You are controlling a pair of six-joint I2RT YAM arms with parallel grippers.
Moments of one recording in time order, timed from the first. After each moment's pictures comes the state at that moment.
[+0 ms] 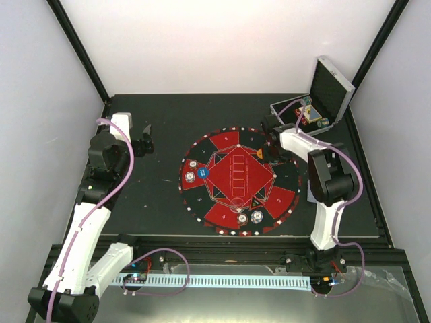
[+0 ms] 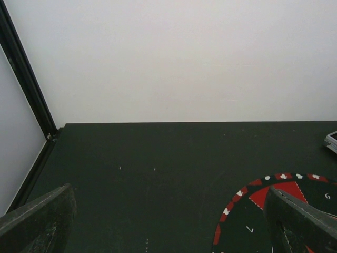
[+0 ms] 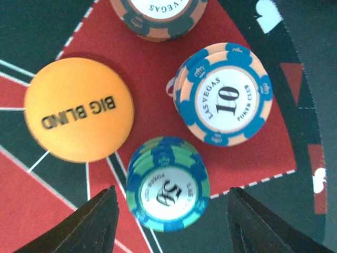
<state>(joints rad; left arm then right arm) -0.14 0.81 0.91 -0.31 -0.07 -0.08 0.34 1.98 1.37 -0.76 0.18 0.29</state>
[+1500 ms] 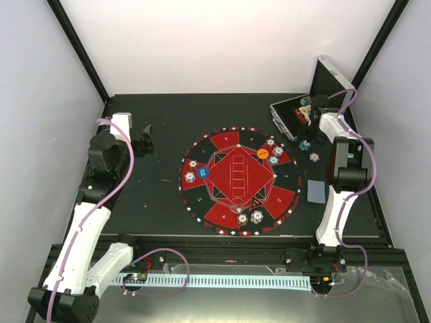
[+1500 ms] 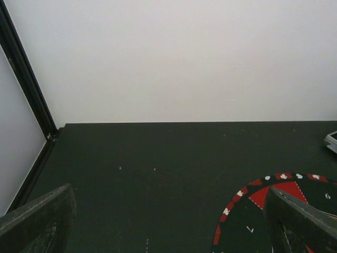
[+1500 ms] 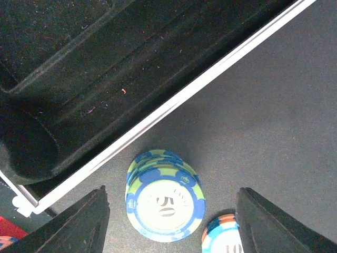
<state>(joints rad) -0.14 0.81 0.91 -0.31 -0.07 -0.08 -0.06 2.09 1.62 -0.77 0.07 0.19</state>
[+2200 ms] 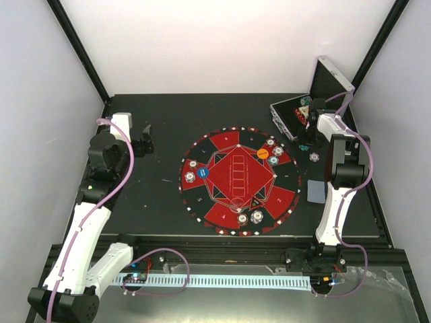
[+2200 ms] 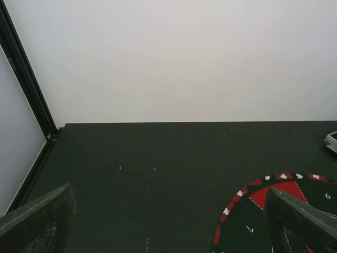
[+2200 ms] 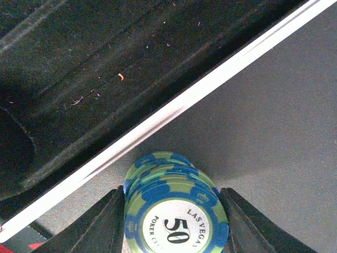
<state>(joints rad) -0.14 0.81 0.91 -0.31 -0.07 -0.08 -0.06 2.16 1.64 -0.79 0.04 0.17</state>
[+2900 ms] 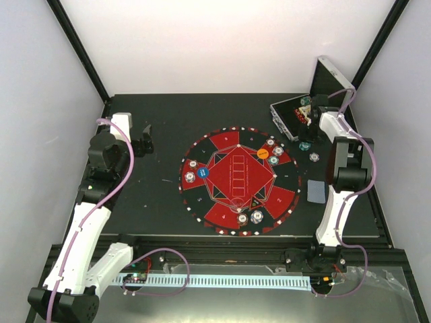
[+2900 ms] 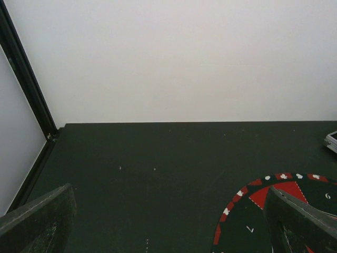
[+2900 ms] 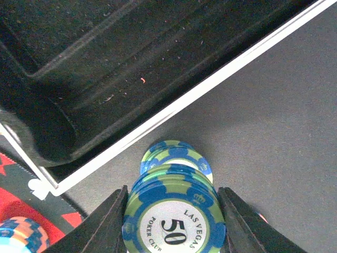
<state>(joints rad) -0.14 0.81 0.91 -0.31 -0.07 -0.08 -0.06 2.11 1.64 -0.81 0.02 0.16</state>
